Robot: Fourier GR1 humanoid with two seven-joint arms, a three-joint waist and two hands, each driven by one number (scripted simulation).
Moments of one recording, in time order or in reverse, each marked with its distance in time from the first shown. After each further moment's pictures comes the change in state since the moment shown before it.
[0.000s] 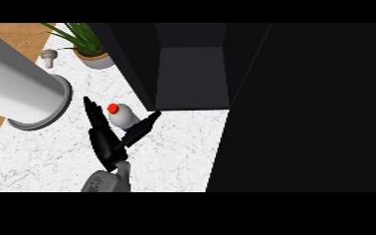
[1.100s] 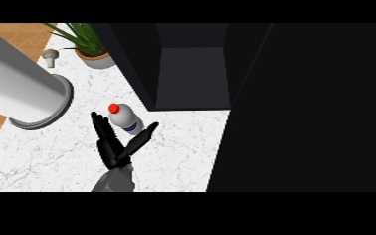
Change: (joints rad) left arm -0.113 -0.010 0.076 0.524 0.527 -0.319 -0.629; right arm -0.034 -0.027 0.043 0.001 0.013 -0.057 0.035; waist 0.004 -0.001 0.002
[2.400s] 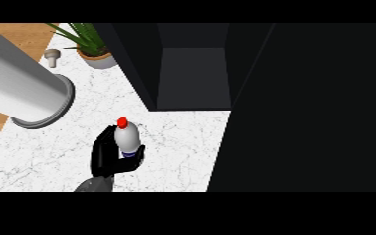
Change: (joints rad) left arm 0.008 0.174 -0.206 0.096 -0.044 -0.627 0.039; right arm -0.015 -0.053 -0.004 0.012 -0.007 -0.036 -0.025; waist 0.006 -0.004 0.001
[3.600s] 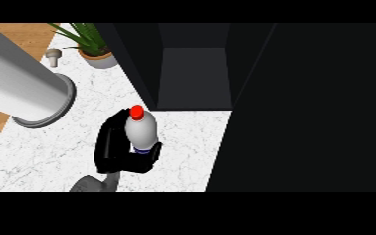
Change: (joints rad) left arm 0.111 0.034 -0.077 -0.701 -0.144 0.228 0.418; right arm -0.011 0.000 0.031 -0.006 0.019 -0.035 0.027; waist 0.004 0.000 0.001
